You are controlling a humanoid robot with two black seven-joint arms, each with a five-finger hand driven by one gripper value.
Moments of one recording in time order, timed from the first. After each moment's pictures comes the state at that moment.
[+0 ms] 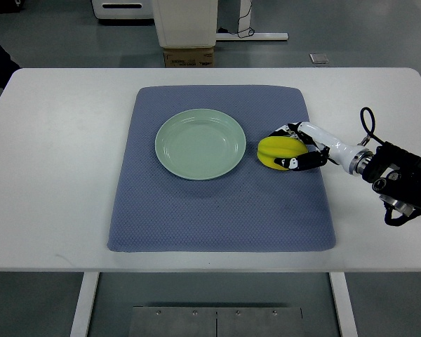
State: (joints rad) left arm -0.03 0.00 -0.11 -0.20 0.14 0.00 0.00; right arm 1.04 -0.40 -0.17 0.87 -0.58 -0.11 0.45
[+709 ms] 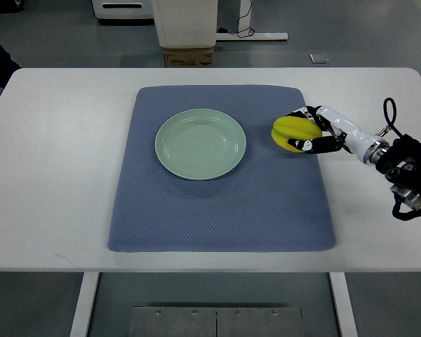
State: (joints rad) left arm -0.03 0.00 -0.11 -0.20 0.14 0.00 0.00; right arm 1.03 -0.43 -0.14 0.82 -0.46 -0.10 0.51
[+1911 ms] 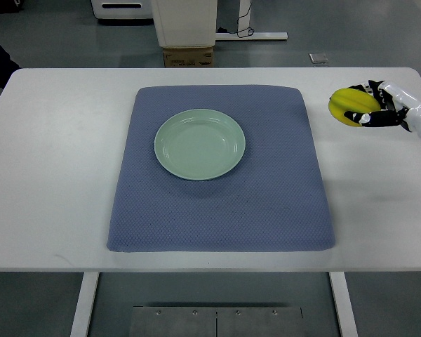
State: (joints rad) left arm -0.03 0.00 -0.11 -0.20 0.14 0.00 0.00; right arm 1.02 -0.44 -0.02 0.43 -0.45 0.19 0.56
